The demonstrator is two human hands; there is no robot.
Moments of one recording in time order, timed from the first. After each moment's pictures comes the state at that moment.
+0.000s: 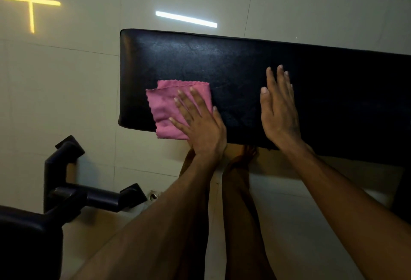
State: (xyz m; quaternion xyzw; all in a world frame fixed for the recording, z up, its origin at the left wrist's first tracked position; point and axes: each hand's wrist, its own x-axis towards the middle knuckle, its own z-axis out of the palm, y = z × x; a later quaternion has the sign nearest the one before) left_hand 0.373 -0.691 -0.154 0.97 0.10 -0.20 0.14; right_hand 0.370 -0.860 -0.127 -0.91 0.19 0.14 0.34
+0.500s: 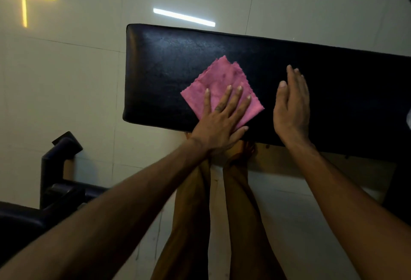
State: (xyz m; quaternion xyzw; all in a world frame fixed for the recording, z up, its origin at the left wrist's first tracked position) left_hand 0.392 -0.669 -0.141 0.88 -0.40 -0.25 0.08; right_hand 0.368 -0.859 -0.111 -0.88 0.31 0.07 0.36
